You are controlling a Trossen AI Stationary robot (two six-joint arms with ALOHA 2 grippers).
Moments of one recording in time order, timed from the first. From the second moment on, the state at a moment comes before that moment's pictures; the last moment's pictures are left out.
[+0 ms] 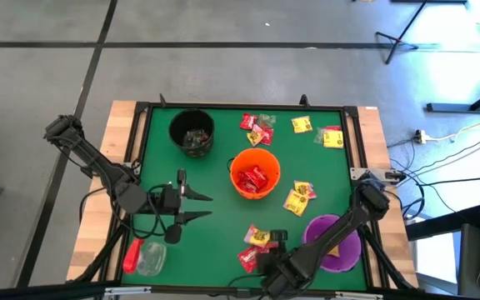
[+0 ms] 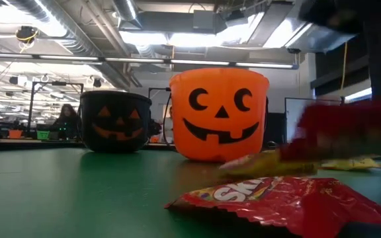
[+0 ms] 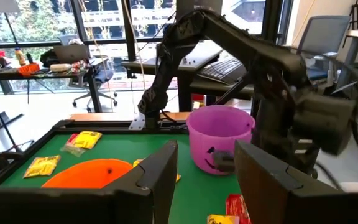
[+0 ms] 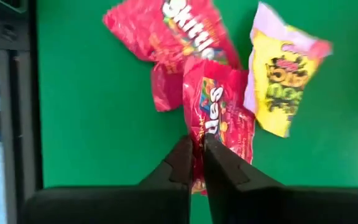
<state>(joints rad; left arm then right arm) -0.64 1.16 0.87 0.18 -0.69 -0.08 0.72 2.17 1.80 -1.06 0.23 0.65</state>
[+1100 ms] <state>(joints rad) -0.64 1.16 0.87 0.17 -0.69 -0.13 0.29 1.87 1.80 -1.08 0.50 0.26</state>
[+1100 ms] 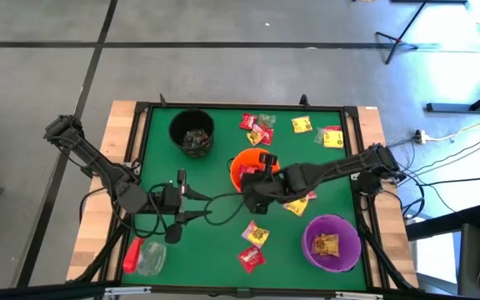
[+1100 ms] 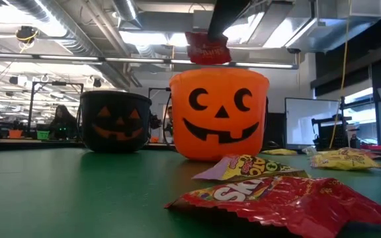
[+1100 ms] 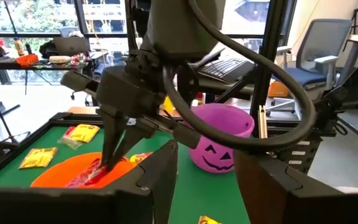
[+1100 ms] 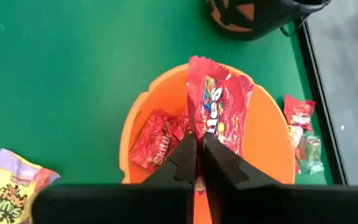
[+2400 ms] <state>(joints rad) -0.65 1.16 0.87 0.10 -0.80 -0.18 0.65 1.45 0.85 0.17 0.33 0.35</state>
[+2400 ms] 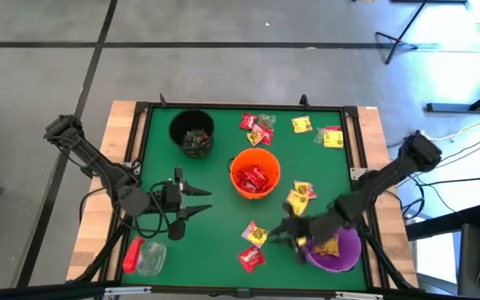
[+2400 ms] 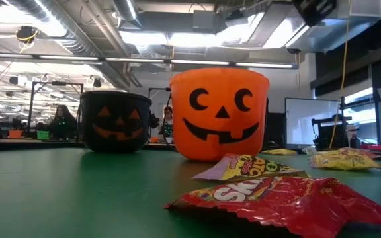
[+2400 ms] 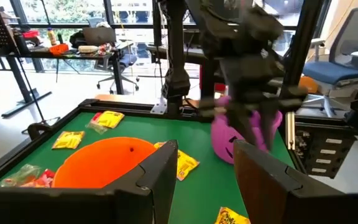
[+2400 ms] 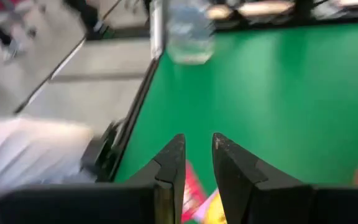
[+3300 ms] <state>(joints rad) -0.65 1.21 0.87 0.10 -0.83 -0.20 0.57 1.84 1.06 -0.17 0.32 0.55</state>
